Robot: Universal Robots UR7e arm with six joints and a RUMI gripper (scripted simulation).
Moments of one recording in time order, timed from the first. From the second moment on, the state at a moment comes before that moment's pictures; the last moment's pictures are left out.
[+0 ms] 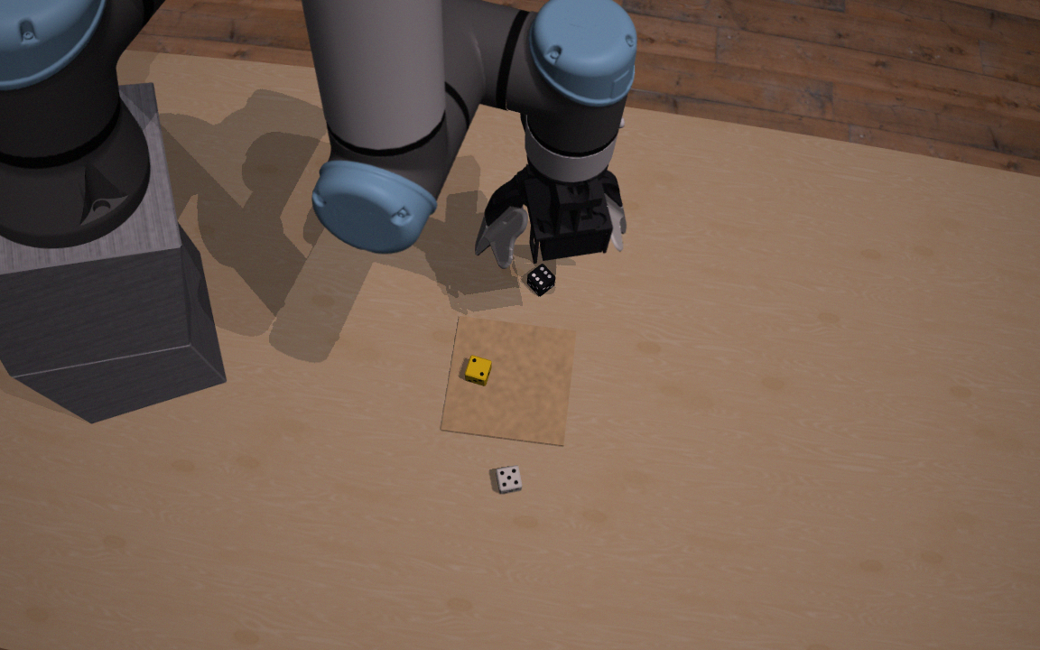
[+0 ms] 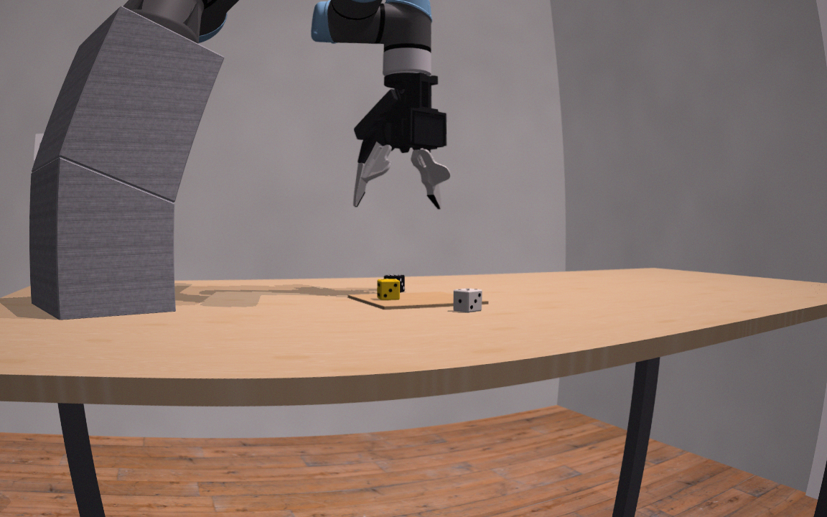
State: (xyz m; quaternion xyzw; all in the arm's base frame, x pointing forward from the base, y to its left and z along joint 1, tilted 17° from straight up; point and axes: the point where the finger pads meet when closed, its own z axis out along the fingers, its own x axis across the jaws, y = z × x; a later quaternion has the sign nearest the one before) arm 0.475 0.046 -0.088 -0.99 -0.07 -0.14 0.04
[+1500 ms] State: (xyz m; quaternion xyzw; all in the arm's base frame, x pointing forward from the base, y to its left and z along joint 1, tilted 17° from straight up) arm 0.476 0.050 -0.111 -0.89 0.43 -0.11 0.10
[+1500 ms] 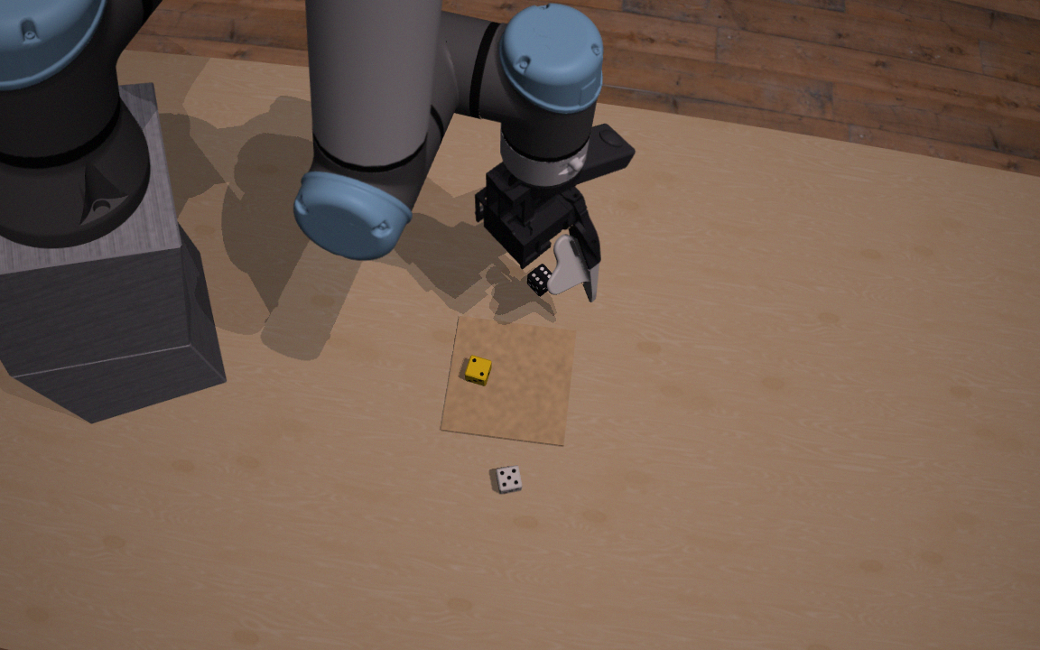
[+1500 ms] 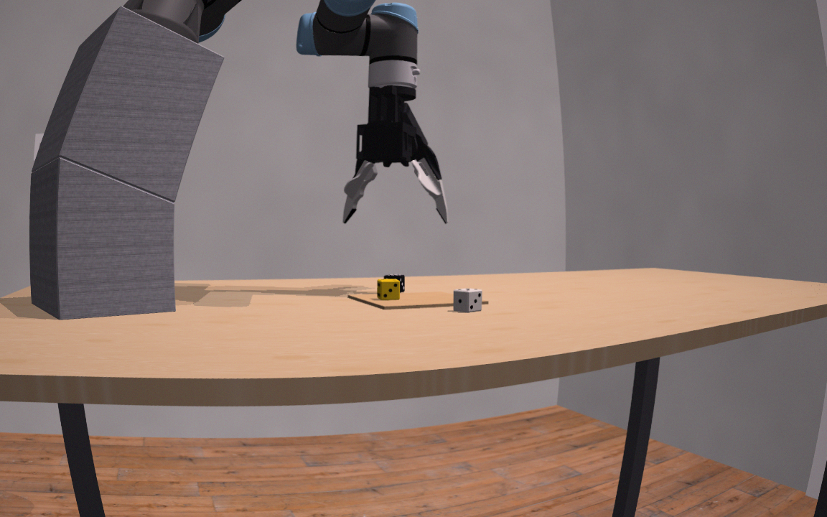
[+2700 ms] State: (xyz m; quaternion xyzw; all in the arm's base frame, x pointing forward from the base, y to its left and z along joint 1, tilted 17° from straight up) arm 0.476 0.050 -0.111 -0.89 0.43 -0.11 0.10
